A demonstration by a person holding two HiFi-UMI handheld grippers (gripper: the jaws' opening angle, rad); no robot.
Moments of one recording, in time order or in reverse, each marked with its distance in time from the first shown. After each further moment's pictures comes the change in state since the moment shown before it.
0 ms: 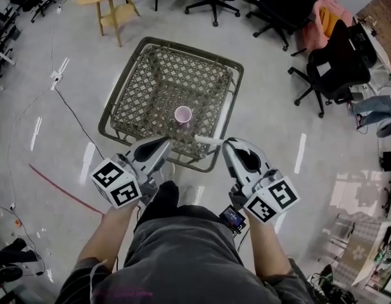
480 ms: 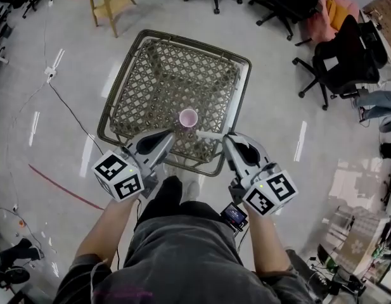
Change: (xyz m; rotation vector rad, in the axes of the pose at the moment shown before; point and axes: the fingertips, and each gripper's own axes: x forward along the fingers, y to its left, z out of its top) left arm 0.023 0.069 0.005 -0.018 0.078 -0.011; right arm 0.067 -0.032 -0.023 0.053 0.073 -0.059
